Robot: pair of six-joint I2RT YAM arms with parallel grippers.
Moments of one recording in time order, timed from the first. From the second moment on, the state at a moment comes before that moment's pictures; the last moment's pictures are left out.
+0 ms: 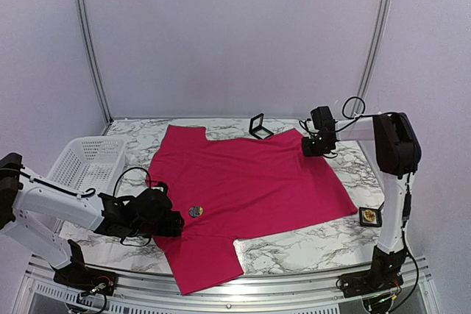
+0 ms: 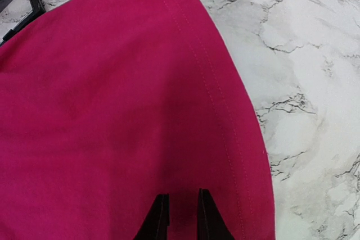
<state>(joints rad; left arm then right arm) -1.04 1.40 0.50 -0.10 -0.35 -0.86 0.21 2.14 1.48 -0.29 0.06 0.11</state>
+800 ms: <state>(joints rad) -1.02 1.17 0.54 -0.31 -0.55 -0.74 0.19 1.48 0.98 -0.76 0.31 0.35</state>
